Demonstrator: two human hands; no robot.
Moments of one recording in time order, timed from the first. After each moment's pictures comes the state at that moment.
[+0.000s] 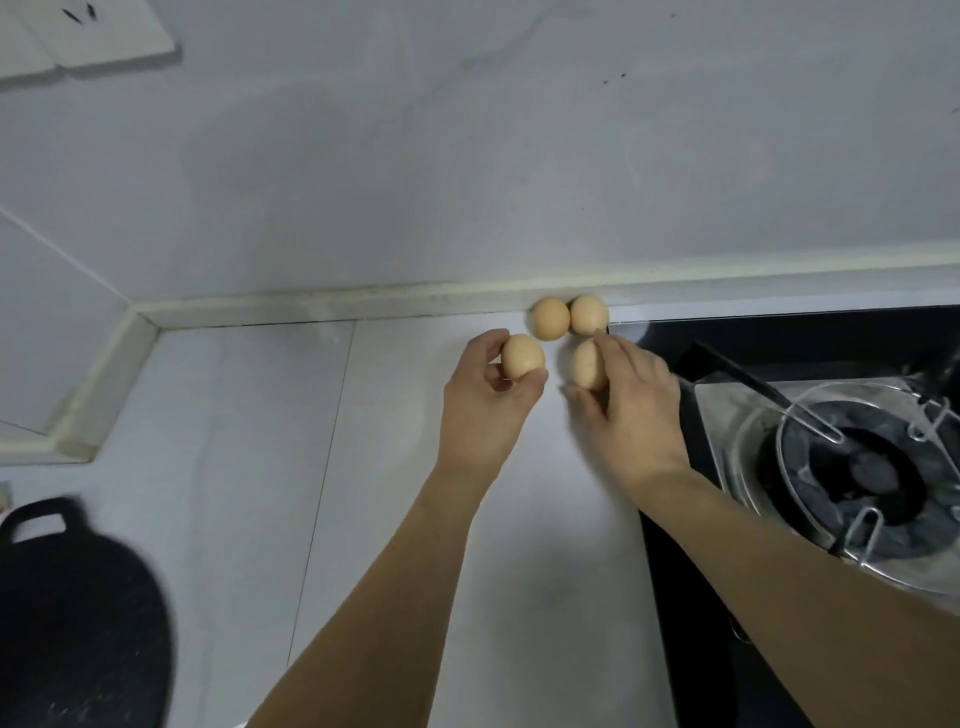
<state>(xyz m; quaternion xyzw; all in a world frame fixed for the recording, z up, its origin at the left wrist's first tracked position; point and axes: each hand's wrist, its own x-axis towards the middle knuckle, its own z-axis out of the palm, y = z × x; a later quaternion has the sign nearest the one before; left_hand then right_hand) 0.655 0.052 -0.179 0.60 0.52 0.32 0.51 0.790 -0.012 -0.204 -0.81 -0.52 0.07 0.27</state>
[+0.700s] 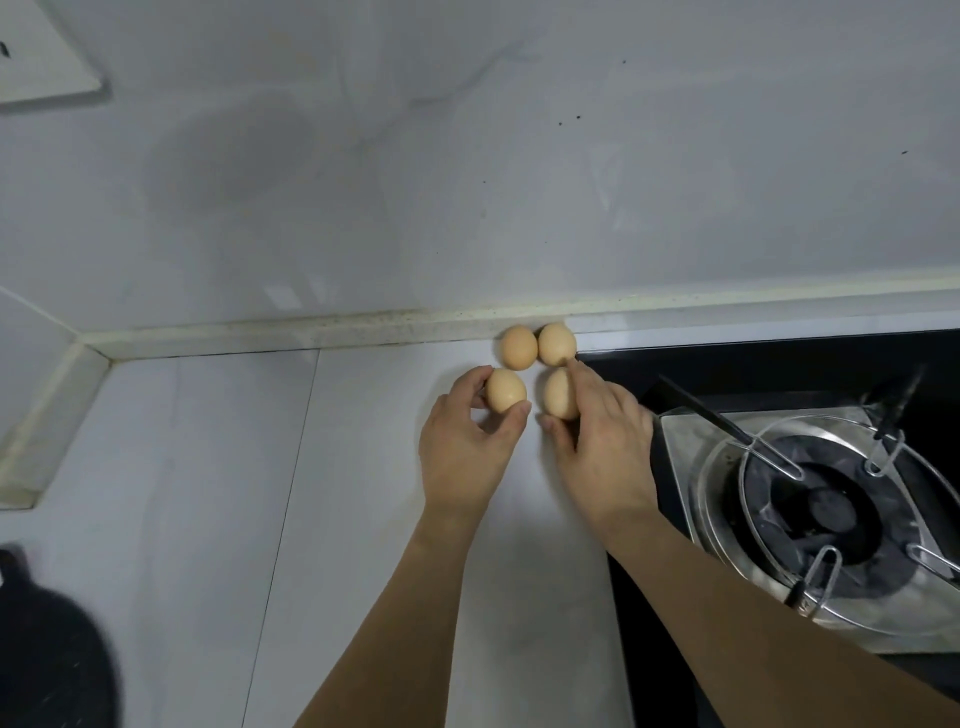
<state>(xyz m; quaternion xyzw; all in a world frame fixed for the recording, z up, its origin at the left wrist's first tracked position) 0.674 0.056 -0.211 0.67 0.55 0.31 0.40 0.794 -0.010 -0.209 -0.82 -0.50 0.08 0.28</state>
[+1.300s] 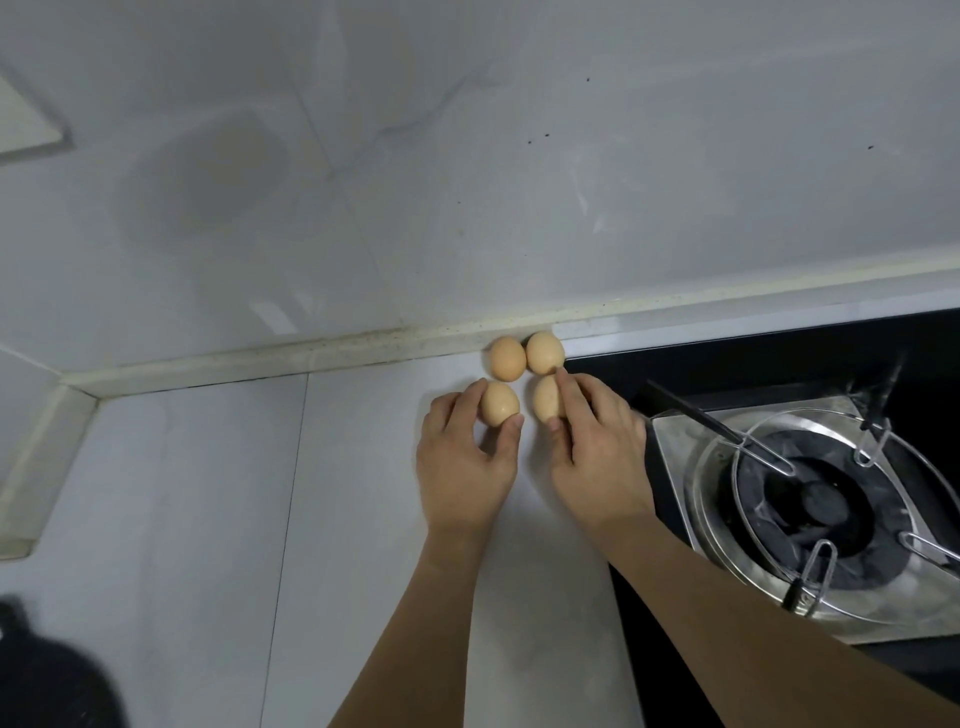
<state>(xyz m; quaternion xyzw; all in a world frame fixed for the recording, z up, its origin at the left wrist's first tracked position) 0.677 0.057 -0.220 0.75 0.51 0.33 0.26 0.793 -0.010 -0.211 -0.83 -0.48 0.07 0.29</state>
